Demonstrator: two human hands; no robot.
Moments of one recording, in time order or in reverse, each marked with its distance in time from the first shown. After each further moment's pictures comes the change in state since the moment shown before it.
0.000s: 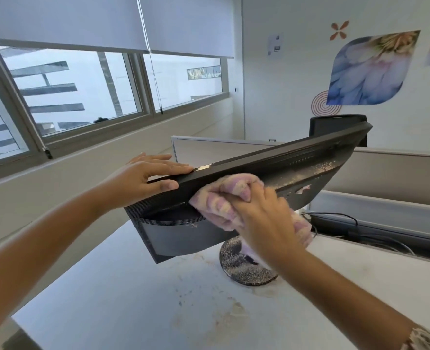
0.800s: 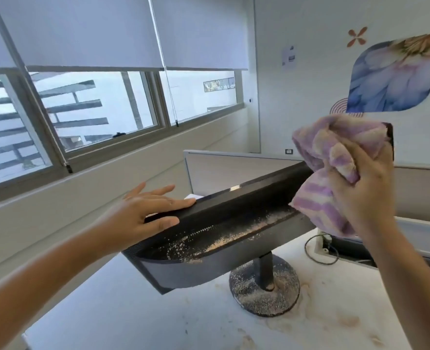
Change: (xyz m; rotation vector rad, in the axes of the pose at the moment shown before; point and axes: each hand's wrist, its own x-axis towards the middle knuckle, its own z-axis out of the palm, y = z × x) left_hand -0.013 0.023 0.006 0.033 -0.001 -0.038; right_hand 0.052 0.130 -0.031 0.450 0.588 0.331
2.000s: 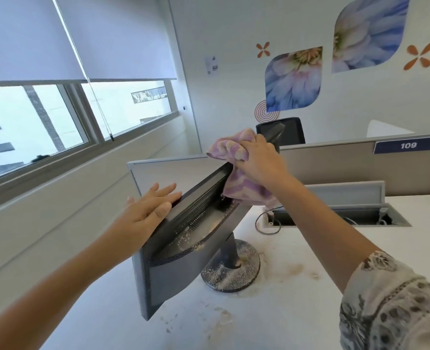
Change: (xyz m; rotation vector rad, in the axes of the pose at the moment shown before) left_hand -0.004 0.053 0.017 -0.334 0.059 -0.002; right_hand 0.004 -0.050 0.010 -0.413 -0.499 0.191
